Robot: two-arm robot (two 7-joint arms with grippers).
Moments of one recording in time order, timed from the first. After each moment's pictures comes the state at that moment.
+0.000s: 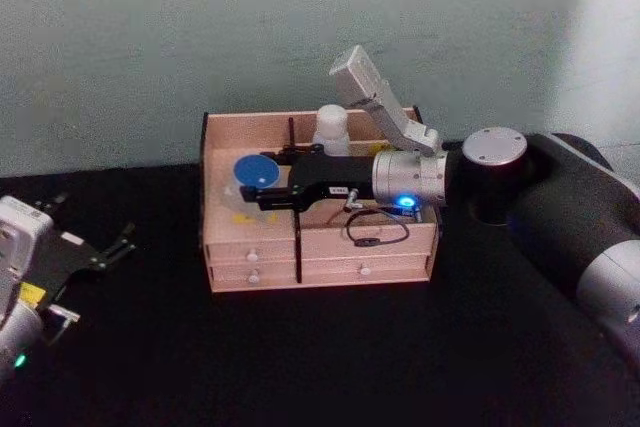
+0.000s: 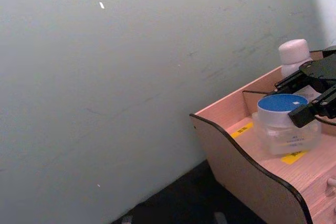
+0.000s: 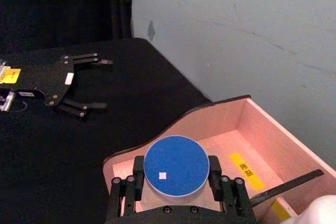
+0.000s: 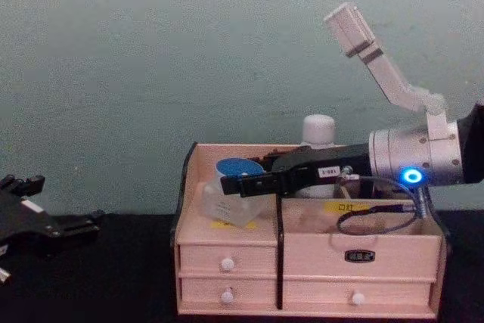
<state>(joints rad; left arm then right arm) -0.20 0.60 0.45 -1.41 -0.25 -0.12 0.03 0.94 0.13 -0.63 -0.53 0.34 -0.09 0.92</state>
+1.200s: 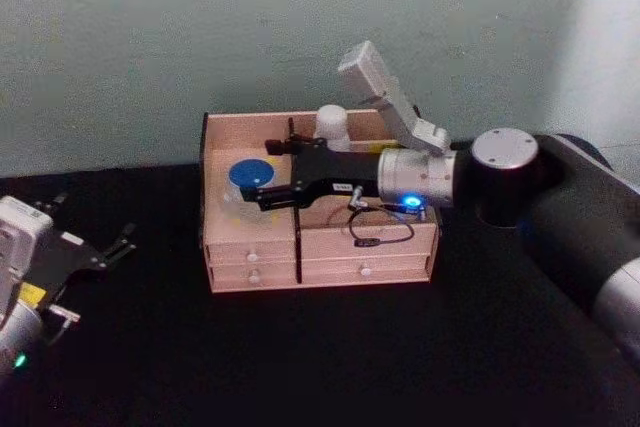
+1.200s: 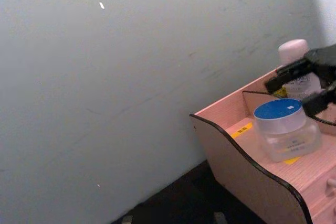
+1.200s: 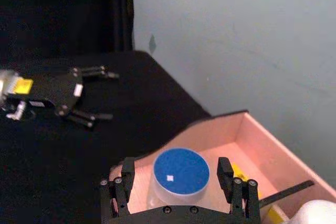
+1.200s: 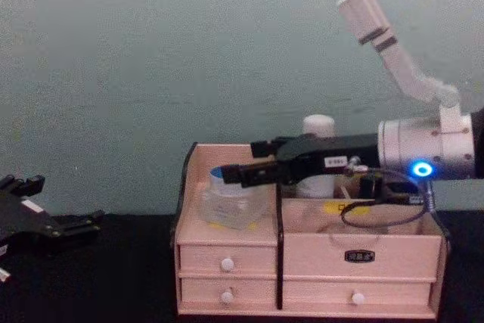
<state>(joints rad) -0.20 0.60 0.45 -1.41 -0.25 -0.12 0.03 0.88 0.17 -0.61 -0.66 0.35 -0.07 0.90</state>
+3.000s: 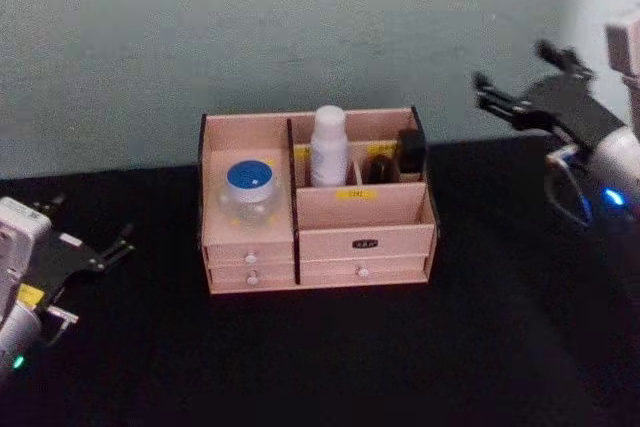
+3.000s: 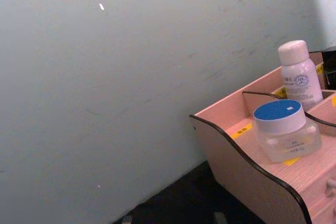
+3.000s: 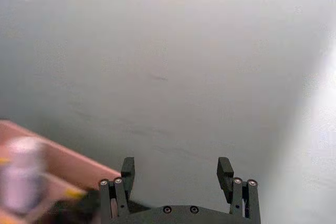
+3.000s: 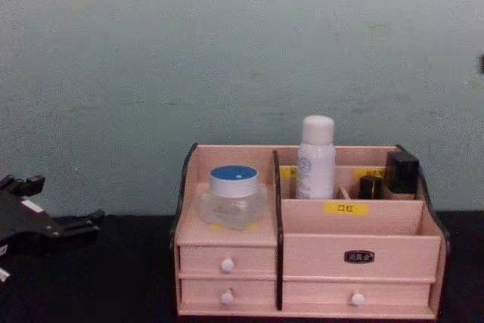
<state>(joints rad) -0.20 0.60 0.45 -1.41 -0.25 -0.12 0.03 0.31 0.57 -0.25 -1.56 0.34 0.05 0.12</state>
